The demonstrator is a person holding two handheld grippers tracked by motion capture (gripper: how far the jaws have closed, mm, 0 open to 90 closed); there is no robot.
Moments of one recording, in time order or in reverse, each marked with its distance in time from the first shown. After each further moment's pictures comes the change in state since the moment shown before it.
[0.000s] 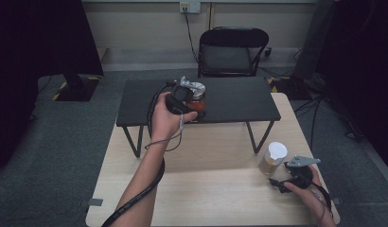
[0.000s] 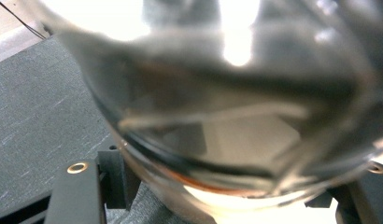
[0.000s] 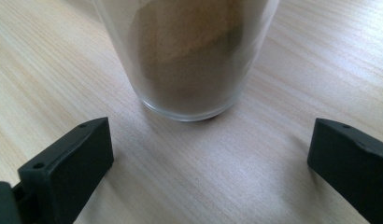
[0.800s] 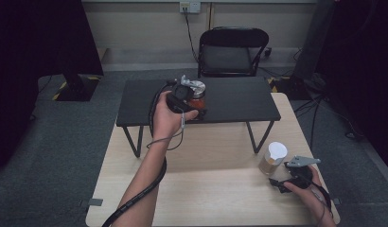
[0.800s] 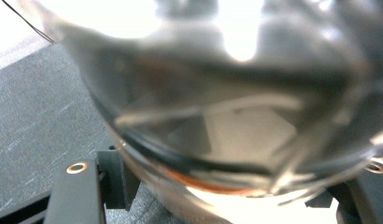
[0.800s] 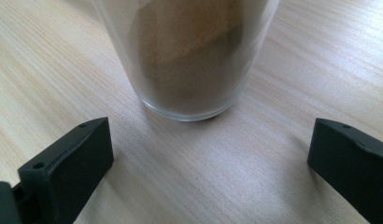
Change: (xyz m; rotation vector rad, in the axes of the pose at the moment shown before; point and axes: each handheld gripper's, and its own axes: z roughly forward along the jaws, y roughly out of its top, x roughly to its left) left arm -0.002 -0.002 0.004 -0.024 0.018 -0.001; right arm 0.000 0.000 0.000 0.000 0.000 0.000
